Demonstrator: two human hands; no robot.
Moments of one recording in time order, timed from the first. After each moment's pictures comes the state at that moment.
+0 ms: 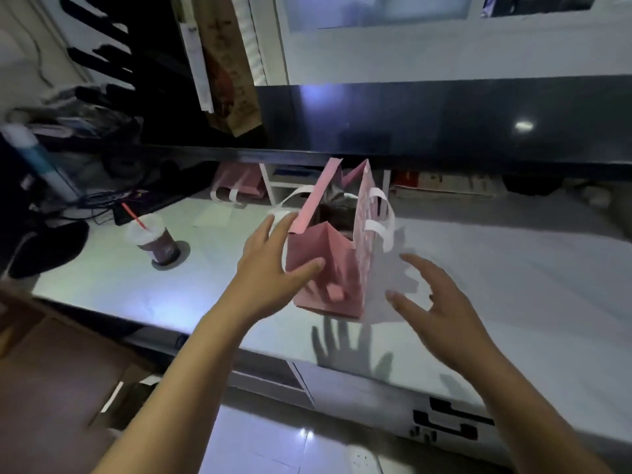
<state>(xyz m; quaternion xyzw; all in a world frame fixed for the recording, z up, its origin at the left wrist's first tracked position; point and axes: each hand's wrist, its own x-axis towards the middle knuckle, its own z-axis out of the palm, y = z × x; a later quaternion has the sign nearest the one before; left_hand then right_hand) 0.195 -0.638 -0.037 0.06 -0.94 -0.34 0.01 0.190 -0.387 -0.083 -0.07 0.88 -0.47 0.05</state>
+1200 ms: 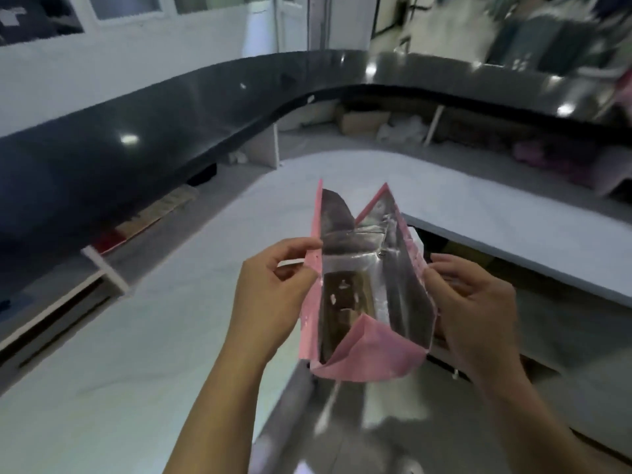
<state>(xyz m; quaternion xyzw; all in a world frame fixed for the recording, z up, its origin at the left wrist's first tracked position) 0.164 -0.522 -0.024 -0.37 -0.66 -0.59 -0.29 0.365 -0.437 -0.043 0.47 0.66 -0.36 -0.46</state>
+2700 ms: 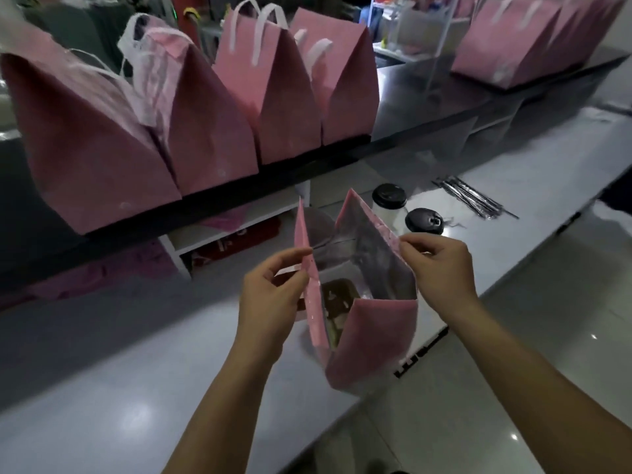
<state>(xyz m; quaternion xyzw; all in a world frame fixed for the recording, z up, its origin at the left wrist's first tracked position) 0.847 0.130 -0.055 -0.55 -0.41 -0.34 -0.64 1.053 0.032 -0.063 0.75 0.36 -0.10 -0.54</state>
